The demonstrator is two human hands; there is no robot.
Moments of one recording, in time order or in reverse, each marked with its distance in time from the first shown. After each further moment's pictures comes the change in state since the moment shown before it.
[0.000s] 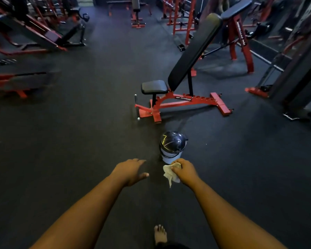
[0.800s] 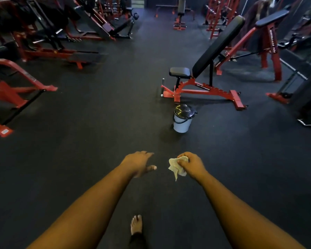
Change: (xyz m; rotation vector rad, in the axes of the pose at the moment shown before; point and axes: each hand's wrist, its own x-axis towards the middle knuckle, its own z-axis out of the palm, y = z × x) left_hand -0.469 0.239 0.273 -0.101 0.102 -0.150; right_hand -0.513 0.159 0.024 -0.101 -0.148 -0.186
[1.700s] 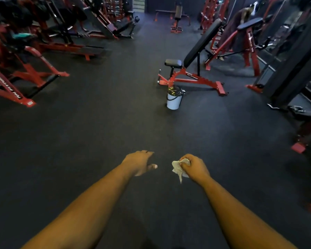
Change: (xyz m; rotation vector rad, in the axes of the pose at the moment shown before) left_hand -0.534 0.220 0.236 -0.030 0.019 0.004; right_hand -0.633 0.093 0.068 -0.061 0.041 0.040
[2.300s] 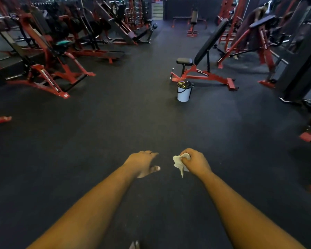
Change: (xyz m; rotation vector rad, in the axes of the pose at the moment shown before) left_hand -0.325 0.196 0.149 0.062 0.039 -0.079; right_hand -0.350 0.096 -0.010 -0.122 -0.034 -0.104
